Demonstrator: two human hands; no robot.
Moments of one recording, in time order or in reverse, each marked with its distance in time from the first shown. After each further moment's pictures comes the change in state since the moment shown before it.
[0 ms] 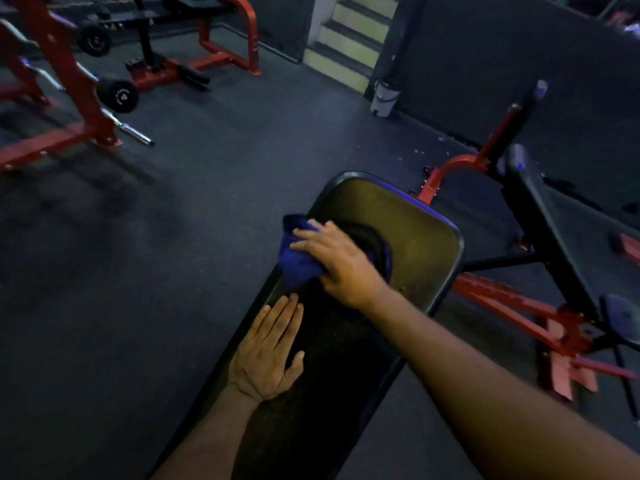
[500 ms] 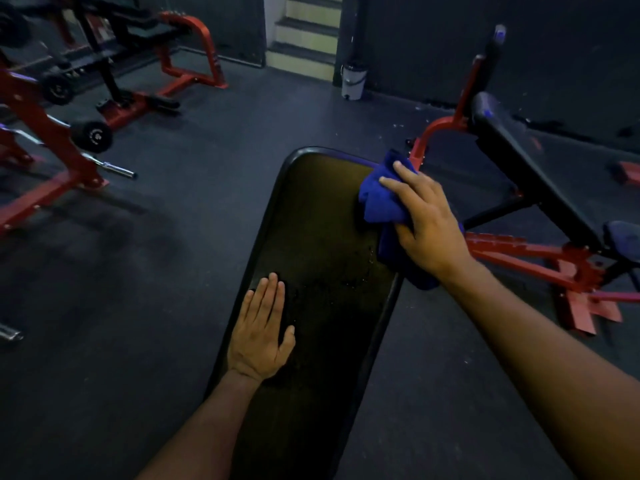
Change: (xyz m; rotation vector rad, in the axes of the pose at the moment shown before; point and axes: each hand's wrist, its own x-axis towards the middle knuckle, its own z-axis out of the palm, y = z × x) left_hand 0.001 0.010 -0.011 0.040 -0.074 -0.026; right_hand -0.129 0.041 -0.077 -0.146 0.415 0.375
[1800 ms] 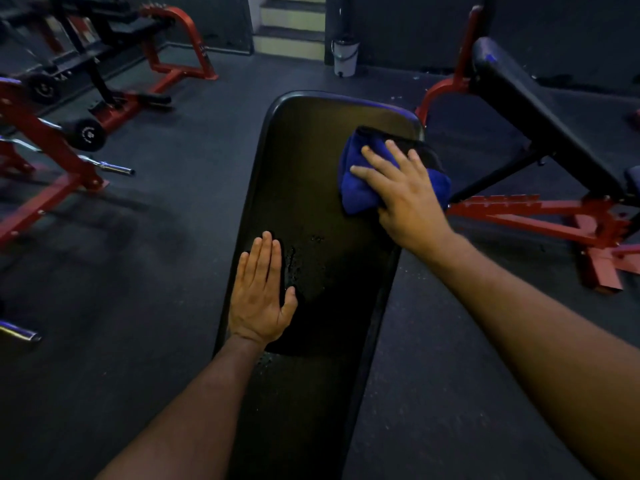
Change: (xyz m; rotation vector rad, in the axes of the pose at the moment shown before) left_hand -0.003 -0.002 0.012 0.094 0.063 0.034; right_hand -0.043 -0.018 0.048 -0.189 -0.039 -0.021
